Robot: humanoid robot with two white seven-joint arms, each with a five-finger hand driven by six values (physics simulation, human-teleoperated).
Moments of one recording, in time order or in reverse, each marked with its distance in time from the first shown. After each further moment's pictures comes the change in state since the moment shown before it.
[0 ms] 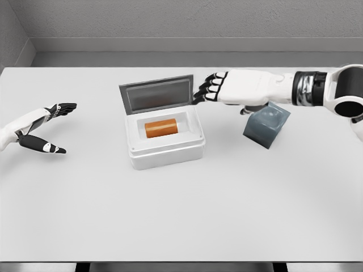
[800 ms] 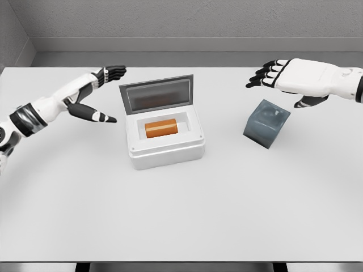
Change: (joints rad) left arm -0.135 -0.201 -0.002 -0.095 0.083 0.000 -0.007; right arm 0.103 -0.160 -0.175 0.004 -0.030 0.001 0.000
